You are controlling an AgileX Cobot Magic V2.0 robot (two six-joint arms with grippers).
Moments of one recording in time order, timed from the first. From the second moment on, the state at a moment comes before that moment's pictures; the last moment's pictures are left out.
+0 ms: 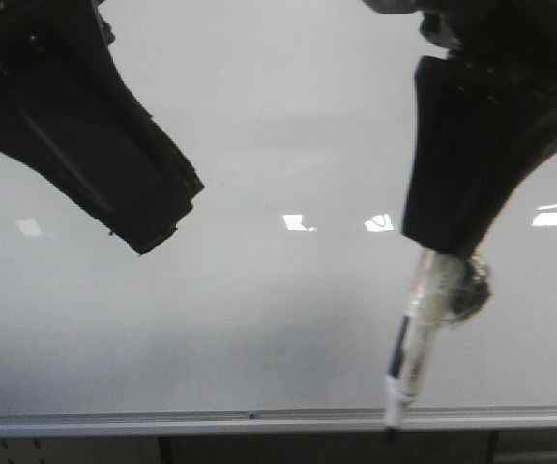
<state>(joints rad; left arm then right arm) -0.49 1.46 -1.05 -0.81 1.21 0.97 0.44 1.48 -1.15 0.43 1.21 -0.44</state>
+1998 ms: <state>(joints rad) -0.49 1.46 -1.05 -0.81 1.21 0.97 0.30 1.63 -1.64 -0.07 0.88 0.05</state>
